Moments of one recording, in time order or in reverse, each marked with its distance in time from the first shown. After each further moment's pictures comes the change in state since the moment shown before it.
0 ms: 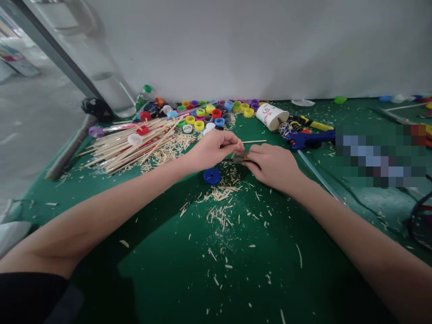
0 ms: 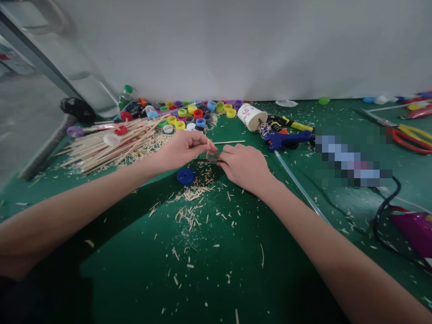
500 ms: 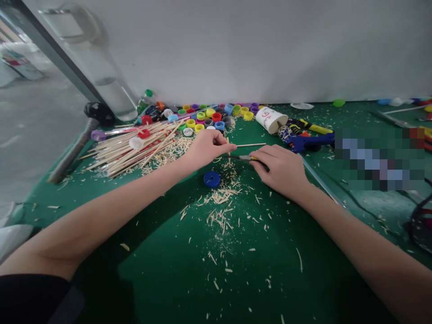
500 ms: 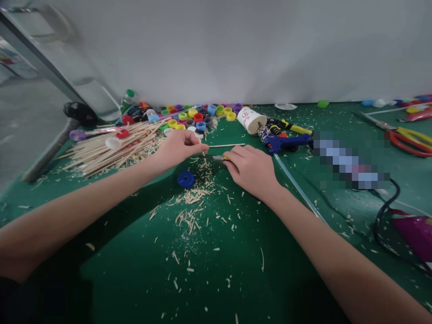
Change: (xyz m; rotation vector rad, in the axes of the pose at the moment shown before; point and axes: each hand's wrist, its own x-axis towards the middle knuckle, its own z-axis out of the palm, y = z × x) left_hand 0.001 -0.009 -0.005 0.012 0.207 -0.210; right_hand -0.014 0.009 0.004 0.086 0.226 0.048
